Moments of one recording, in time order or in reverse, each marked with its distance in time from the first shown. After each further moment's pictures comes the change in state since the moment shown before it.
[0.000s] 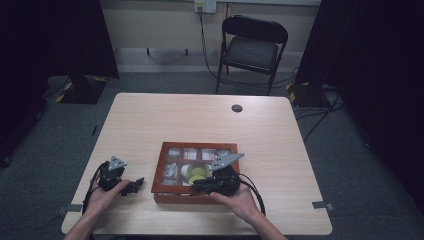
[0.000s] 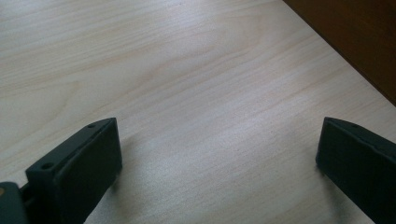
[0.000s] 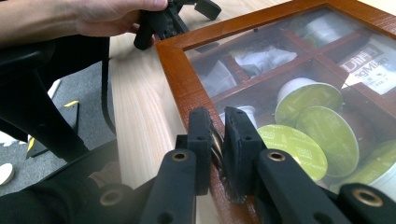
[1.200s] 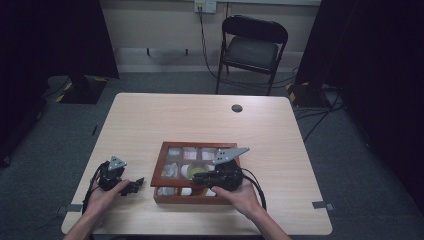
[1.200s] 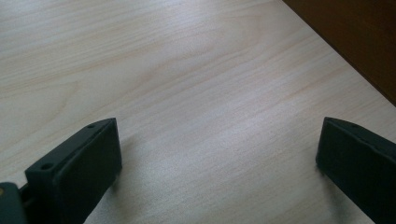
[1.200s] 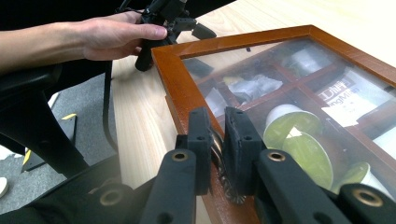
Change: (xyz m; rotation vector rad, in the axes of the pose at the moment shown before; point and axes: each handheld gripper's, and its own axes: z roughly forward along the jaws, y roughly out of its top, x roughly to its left) left arm 0.000 0.000 0.000 0.001 -0.003 0.004; right arm 0.000 0.016 -0.015 -0.057 -0.013 -0.003
